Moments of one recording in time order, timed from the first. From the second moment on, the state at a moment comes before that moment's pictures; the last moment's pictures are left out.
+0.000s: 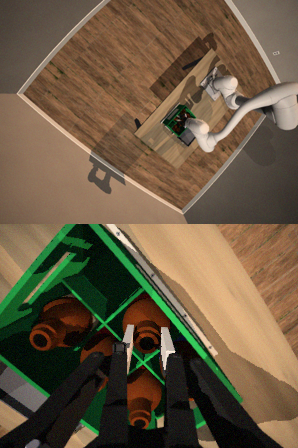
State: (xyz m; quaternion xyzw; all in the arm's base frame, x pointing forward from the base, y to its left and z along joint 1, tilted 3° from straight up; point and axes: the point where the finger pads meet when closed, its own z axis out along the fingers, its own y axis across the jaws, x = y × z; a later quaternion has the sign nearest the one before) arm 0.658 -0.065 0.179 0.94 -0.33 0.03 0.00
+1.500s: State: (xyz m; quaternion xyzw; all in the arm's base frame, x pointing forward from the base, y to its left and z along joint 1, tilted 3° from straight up) arm 0.658 -0.065 0.179 0.94 -0.33 0.03 0.00
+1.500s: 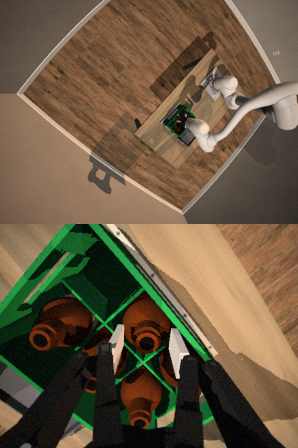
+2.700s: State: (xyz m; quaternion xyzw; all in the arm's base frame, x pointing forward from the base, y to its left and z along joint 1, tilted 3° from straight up) arm 0.654 -0.063 0.253 0.94 -0.33 0.03 0.00
